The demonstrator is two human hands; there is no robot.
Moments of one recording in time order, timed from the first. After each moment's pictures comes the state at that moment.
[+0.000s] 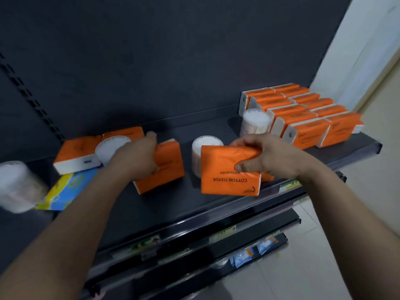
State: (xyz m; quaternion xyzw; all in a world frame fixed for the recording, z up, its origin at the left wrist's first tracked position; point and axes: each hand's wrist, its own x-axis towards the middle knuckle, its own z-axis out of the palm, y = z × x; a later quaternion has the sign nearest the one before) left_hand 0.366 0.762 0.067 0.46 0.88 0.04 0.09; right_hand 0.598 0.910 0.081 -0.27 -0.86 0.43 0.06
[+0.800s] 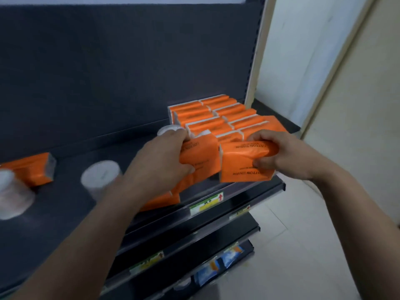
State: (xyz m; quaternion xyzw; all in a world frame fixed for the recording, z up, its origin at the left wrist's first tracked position) left_hand 0.579 0.907 0.105 0.59 0.78 0.21 0.05; right_hand 0.785 1.063 0.089 -0.35 -0.85 0.36 0.14
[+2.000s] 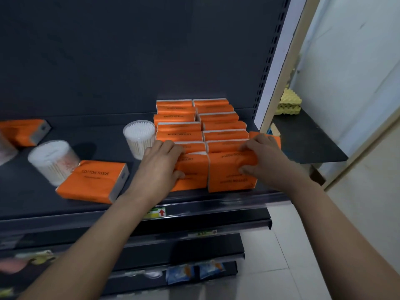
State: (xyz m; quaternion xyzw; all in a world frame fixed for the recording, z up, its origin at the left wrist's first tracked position) left_hand 0.658 1.032 0.030 0.49 0.85 0.18 -0.08; right_hand 0.805 1.228 0.052 -0.23 -0.95 0.18 0.07
